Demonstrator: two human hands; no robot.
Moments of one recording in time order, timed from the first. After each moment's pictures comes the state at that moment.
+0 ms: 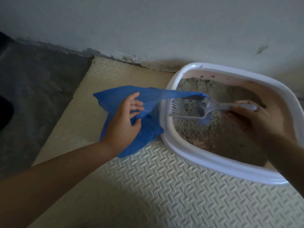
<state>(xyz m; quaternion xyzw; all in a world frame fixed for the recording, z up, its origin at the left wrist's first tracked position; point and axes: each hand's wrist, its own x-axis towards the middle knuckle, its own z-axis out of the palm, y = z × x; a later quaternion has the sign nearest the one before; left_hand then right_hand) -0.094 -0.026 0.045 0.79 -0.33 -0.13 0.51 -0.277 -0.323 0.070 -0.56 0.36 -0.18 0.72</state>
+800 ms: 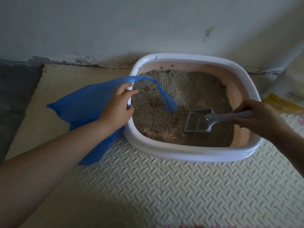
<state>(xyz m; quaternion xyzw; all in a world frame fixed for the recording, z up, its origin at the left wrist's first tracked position) -0.084 -0.143 0.023 0.82 -0.47 -0.12 0.32 -0.392 -0.384 0.078 -0.87 0.41 -0.04 0.28</state>
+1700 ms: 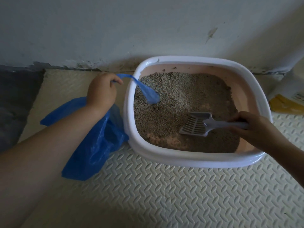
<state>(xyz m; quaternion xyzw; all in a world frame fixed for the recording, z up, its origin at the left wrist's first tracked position) -0.021 -0.159 0.041 0.87 -0.36 -0.02 0.34 -0.391 -0.375 0.049 -0.90 0.35 -0.01 0.26</state>
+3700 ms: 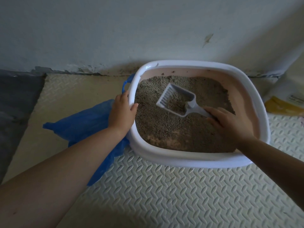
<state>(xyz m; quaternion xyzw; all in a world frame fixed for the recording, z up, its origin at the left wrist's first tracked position) -0.077 -0.164 0.004 0.88 -0.34 -0.10 0.32 -0.345 -0.352 0.031 -0.94 0.28 -0.05 0.18</state>
